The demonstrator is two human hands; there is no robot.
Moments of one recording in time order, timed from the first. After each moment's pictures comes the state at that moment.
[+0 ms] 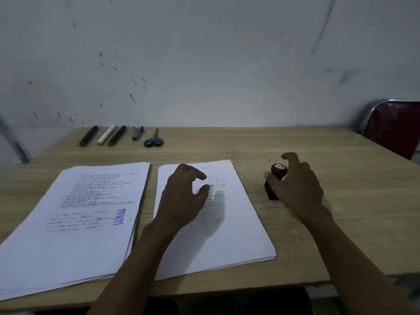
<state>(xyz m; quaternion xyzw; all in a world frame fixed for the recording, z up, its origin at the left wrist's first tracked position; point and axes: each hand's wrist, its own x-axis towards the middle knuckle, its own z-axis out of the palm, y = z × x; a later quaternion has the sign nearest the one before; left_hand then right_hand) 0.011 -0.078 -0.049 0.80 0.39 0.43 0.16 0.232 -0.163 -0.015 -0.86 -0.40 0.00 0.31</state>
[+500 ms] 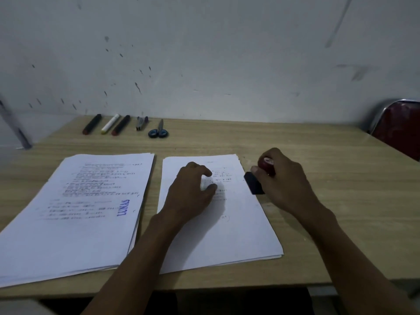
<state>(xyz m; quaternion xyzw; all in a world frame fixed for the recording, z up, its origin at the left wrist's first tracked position) 0.014 -0.060 -0.065 0.82 0.41 0.36 0.17 0.197 -0.161 -0.005 -0.75 -0.55 0.03 0.37</state>
